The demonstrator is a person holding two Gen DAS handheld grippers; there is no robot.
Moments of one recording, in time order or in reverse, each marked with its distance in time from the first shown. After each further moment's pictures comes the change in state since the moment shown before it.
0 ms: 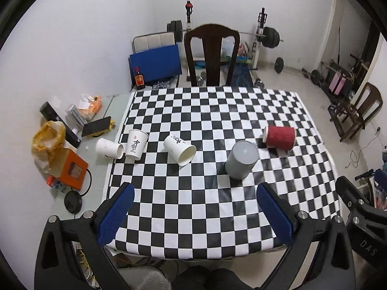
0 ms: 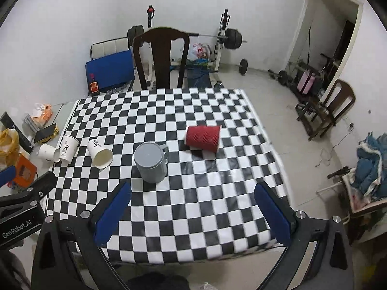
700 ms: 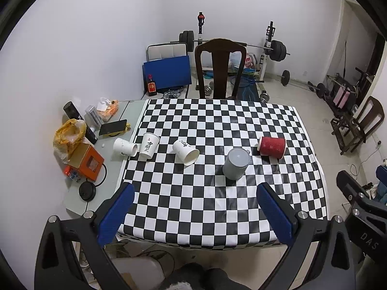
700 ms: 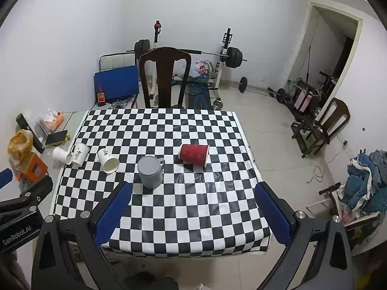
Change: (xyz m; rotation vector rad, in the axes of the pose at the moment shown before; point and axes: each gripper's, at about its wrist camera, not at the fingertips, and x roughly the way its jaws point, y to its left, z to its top) left arm -0.076 -0.011 -0.007 -0.072 -0.048 0.039; right arm -0.104 -0.027 0.015 -0.045 -0.072 0.005
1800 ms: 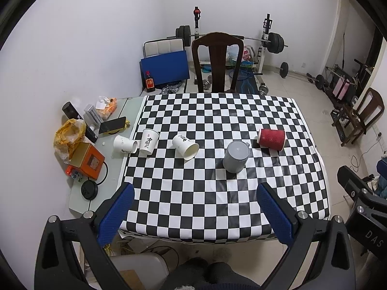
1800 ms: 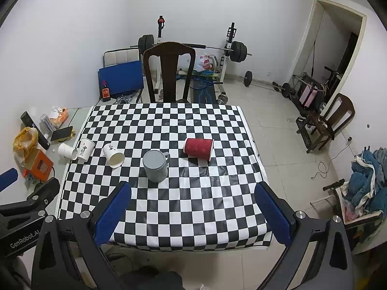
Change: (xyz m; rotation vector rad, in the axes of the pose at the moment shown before) left arm -0.011 0.010 -0.012 0.028 0.022 0.001; right arm -0.004 0.001 -0.003 -0.011 0.027 0.030
